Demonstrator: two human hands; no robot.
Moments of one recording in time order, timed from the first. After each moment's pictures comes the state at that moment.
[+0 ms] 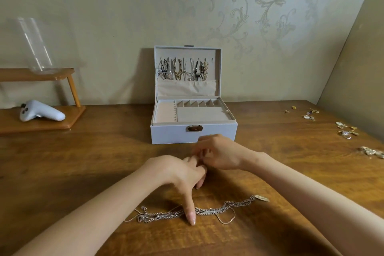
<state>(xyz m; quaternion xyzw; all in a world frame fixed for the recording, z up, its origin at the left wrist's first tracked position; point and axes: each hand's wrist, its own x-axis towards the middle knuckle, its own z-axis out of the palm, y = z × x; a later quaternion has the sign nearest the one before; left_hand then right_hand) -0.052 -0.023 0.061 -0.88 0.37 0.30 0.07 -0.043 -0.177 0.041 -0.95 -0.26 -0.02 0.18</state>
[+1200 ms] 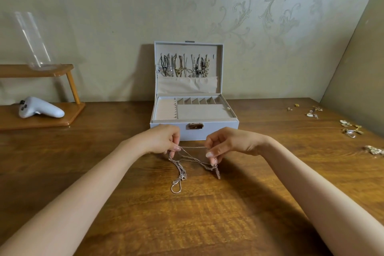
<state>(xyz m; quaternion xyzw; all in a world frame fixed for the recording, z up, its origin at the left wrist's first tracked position) 0.009 0.015 0.057 -0.93 0.28 0.14 -0.20 -0.027 -0.211 0.052 -0.81 -0.19 0.26 0.49</state>
